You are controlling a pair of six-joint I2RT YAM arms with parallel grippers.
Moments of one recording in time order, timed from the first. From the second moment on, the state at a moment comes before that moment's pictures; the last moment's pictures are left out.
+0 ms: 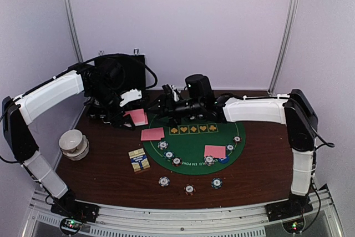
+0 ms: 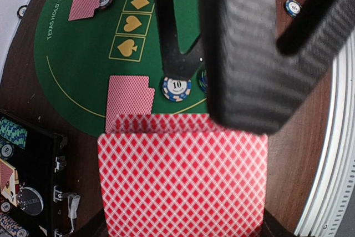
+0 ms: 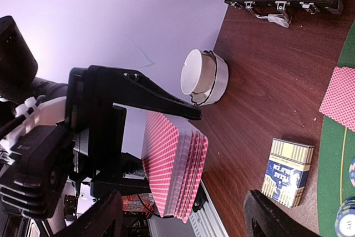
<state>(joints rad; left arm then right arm) -0.53 1.60 1.52 -1.10 0.34 0.75 0.85 1.99 1.51 0.18 -0.67 1.05</state>
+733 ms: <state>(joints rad) -0.53 1.60 1.52 -1.10 0.35 0.75 0.89 2.18 1.71 0.21 -0.70 1.12</state>
